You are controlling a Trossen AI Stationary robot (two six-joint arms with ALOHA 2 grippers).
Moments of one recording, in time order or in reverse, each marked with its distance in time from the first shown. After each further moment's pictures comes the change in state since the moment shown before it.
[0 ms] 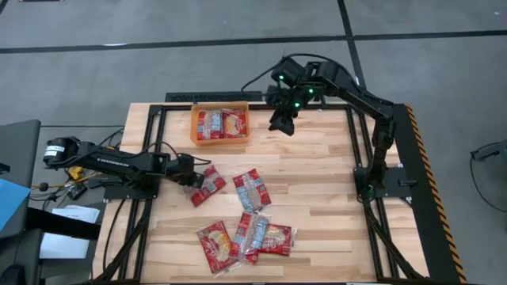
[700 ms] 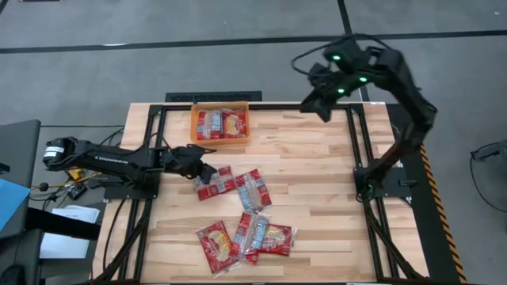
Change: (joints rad) left arm 0.020 -0.004 0.137 0.237 -0.021 0.278; right arm -0.105 -0.274 -0.001 -0.094 0.068 0.104
